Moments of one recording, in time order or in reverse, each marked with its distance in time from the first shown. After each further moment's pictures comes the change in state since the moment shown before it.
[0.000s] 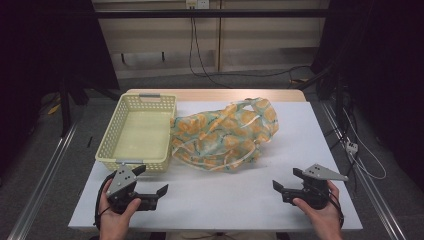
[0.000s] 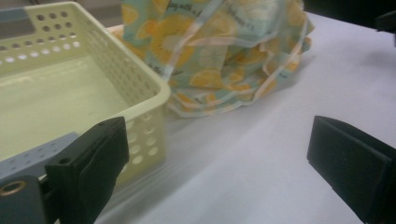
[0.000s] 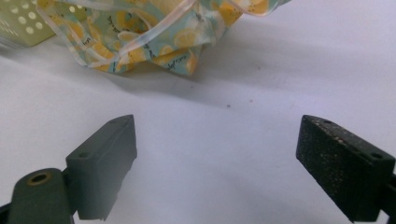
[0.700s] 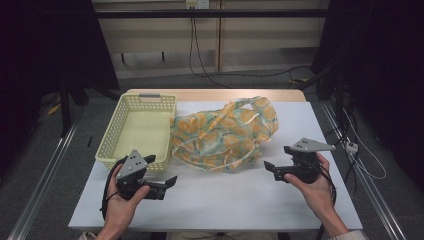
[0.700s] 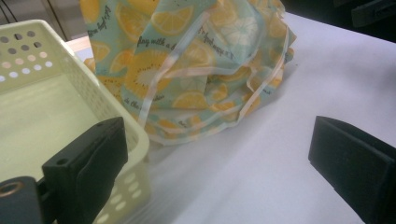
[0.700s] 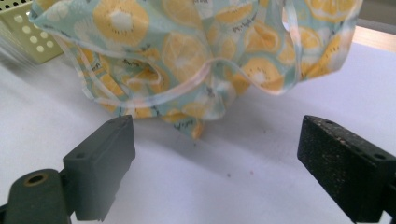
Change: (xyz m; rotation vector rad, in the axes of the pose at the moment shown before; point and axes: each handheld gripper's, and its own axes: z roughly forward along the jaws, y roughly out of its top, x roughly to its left) left arm -0.003 0.038 0.013 0.043 -0.058 0.041; right arm 0.001 0.066 0.019 0.030 0.040 -0.113
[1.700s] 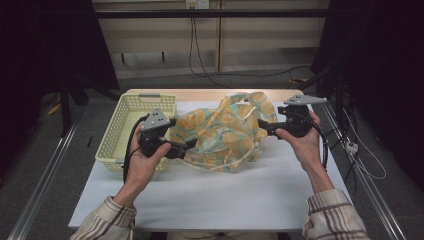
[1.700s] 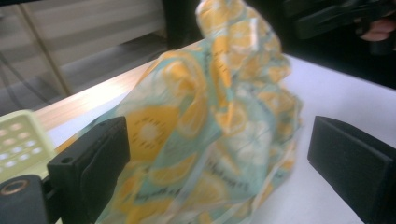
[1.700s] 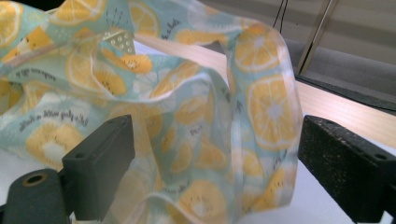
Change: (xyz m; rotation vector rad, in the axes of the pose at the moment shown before) left arm 0.022 0.087 0.056 -0.045 -0.041 0.030; right arm -0.042 0.091 0.040 -0.076 -0.005 -0.011
